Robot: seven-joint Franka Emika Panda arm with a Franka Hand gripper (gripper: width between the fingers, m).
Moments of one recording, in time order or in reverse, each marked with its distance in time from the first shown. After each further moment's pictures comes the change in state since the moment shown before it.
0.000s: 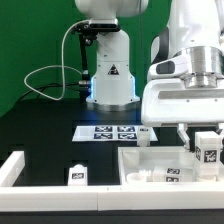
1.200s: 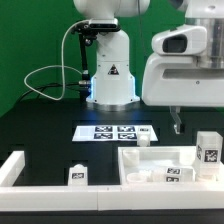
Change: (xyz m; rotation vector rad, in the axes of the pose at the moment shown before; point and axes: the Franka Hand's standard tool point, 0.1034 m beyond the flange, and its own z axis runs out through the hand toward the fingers) arm 0.043 0.001 -0.009 -0.031 -0.605 0.025
